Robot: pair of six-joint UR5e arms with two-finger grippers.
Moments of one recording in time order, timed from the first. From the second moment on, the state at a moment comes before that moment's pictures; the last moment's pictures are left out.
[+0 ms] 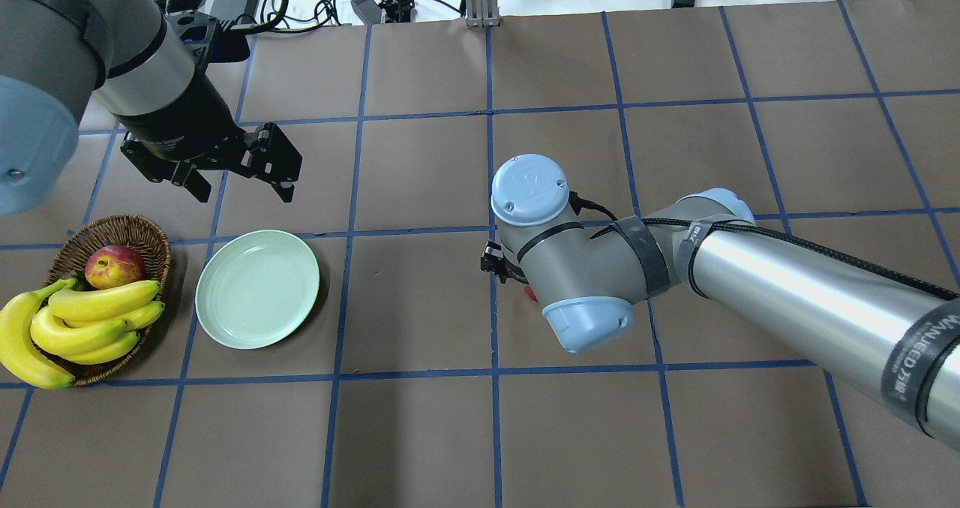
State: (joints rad) left arm -1.55 -1.49 -1.68 -1.57 1.58 0.06; right arm 1.97 -1.24 2.01 -2.34 -1.64 0.76
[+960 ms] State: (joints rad) left arm -1.55 -1.48 -1.68 -1.57 1.57 0.06; right arm 1.96 -1.22 2.03 -2.36 -1.66 0.75
